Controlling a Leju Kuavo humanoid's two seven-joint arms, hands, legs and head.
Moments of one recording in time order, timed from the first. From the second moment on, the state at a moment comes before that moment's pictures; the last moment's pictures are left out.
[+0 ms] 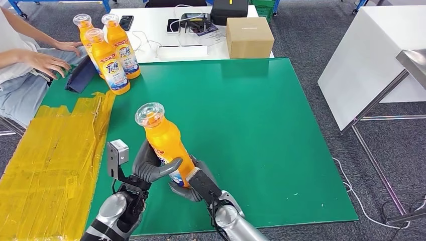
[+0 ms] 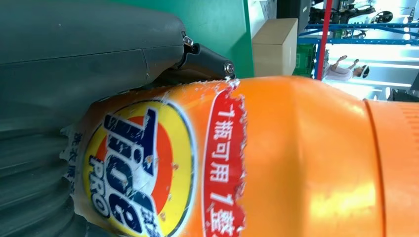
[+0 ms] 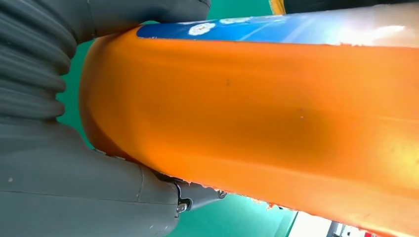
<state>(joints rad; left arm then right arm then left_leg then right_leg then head) -0.17 -0.06 -0.43 -1.42 0.30 0.03 -0.33 -0.30 0.25 0.64 -0.82 0.13 -0.15 -0.44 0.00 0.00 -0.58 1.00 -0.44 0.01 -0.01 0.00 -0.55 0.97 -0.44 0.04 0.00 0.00</state>
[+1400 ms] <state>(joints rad) -0.11 0.12 -0.16 -1.40 -1.34 0.64 -0.07 0.01 0.06 0.39 -1.66 0.08 -0.14 -0.44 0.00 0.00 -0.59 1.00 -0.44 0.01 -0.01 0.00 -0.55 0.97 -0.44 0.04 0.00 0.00</state>
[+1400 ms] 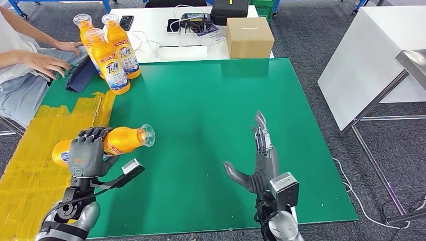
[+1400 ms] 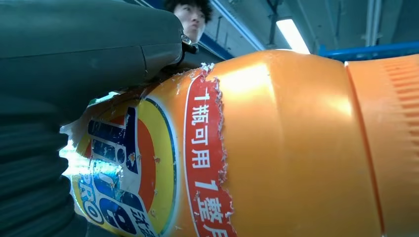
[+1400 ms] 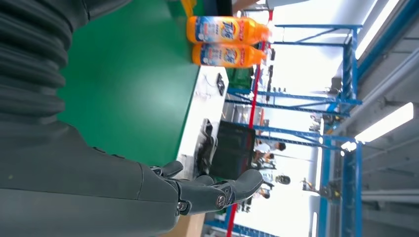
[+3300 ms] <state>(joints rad) -0.24 0.22 -0.14 -0.97 -1.40 0.47 0.03 0.02 0.04 0.29 -1.73 0.06 -0.06 -0.42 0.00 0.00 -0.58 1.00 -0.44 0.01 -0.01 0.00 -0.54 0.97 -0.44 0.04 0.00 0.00</state>
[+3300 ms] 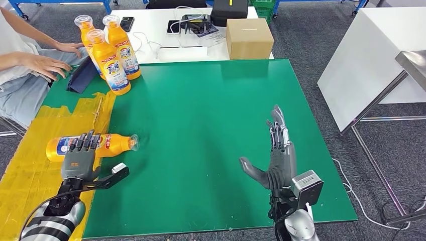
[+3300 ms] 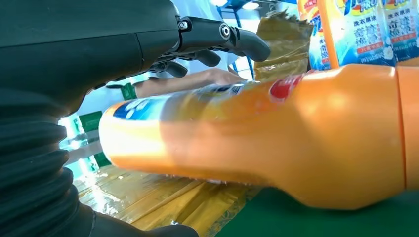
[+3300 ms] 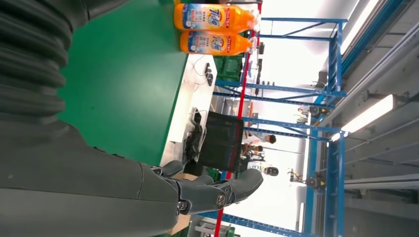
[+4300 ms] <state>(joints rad) 0.14 -0.03 -0.23 -1.69 -0.19 0.15 -0.49 0.19 0.02 0.29 -1.76 0.15 -0.19 -0.45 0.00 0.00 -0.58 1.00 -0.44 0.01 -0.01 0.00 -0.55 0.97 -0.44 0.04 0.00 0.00</state>
